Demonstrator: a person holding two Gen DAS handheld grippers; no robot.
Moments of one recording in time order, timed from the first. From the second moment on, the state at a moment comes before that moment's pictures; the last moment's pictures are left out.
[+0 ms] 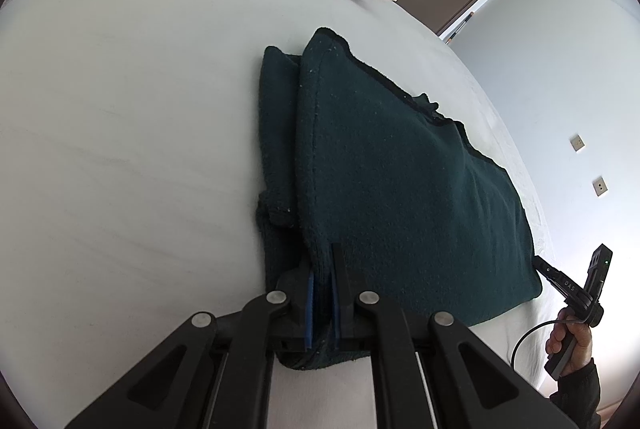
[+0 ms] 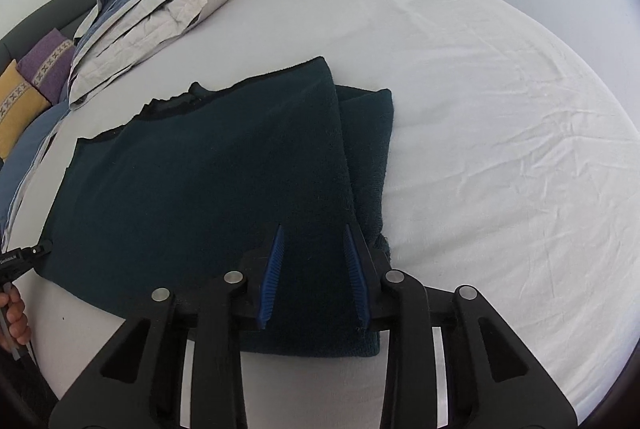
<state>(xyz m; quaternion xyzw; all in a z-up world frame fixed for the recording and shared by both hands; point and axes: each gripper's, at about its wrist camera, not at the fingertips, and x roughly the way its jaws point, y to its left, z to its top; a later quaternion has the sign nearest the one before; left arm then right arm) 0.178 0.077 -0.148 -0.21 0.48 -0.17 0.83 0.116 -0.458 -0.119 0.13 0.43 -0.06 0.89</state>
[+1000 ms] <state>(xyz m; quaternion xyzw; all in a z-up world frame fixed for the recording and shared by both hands) 0.180 0.071 -0.145 -0.19 0.49 -0.17 0.84 0.111 -0.462 -0.122 0.12 0.45 -0.08 0.88</state>
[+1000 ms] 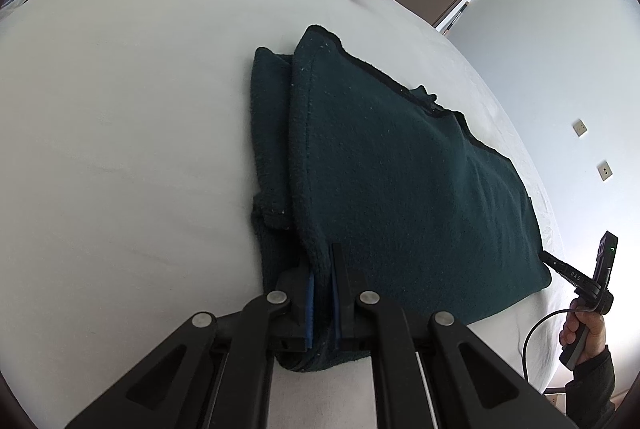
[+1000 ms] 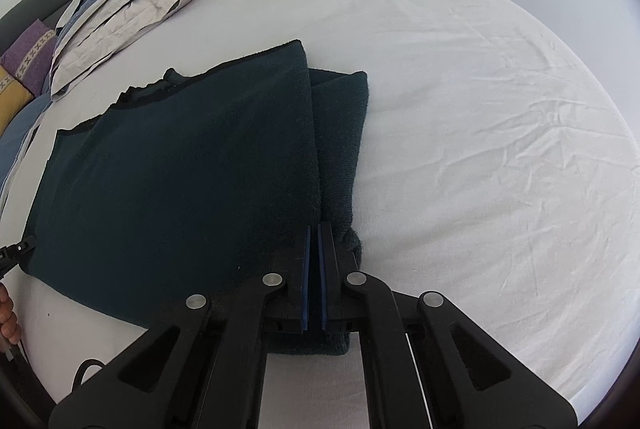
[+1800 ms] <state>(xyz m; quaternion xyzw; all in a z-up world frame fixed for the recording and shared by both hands) 0.167 0.079 -0.146 -0.19 0.47 -0.17 0.84 0.093 -0.467 -0.133 0.15 0.44 -0.10 0.88</state>
